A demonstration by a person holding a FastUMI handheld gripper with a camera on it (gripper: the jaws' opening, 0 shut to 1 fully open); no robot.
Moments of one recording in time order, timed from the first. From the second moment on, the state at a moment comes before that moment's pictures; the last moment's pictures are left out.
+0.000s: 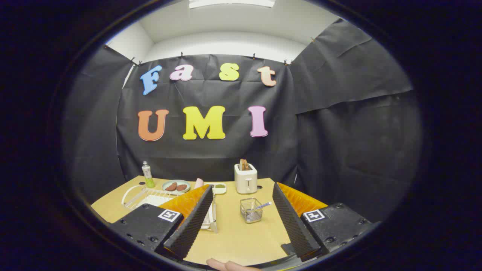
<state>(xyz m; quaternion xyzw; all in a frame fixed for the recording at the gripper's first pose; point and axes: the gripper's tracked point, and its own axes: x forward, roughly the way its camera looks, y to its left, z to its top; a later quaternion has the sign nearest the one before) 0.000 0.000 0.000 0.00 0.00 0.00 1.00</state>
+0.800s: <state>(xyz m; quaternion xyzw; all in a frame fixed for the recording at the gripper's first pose) 0.021 0.017 0.011 -0.04 -0.03 0.00 1.00</state>
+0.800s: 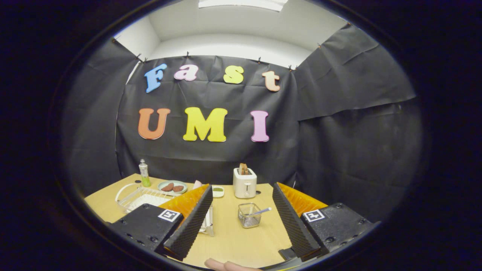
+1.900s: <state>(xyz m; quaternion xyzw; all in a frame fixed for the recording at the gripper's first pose) 0.223 0.159 -0.038 -0.15 0.39 0.02 0.91</state>
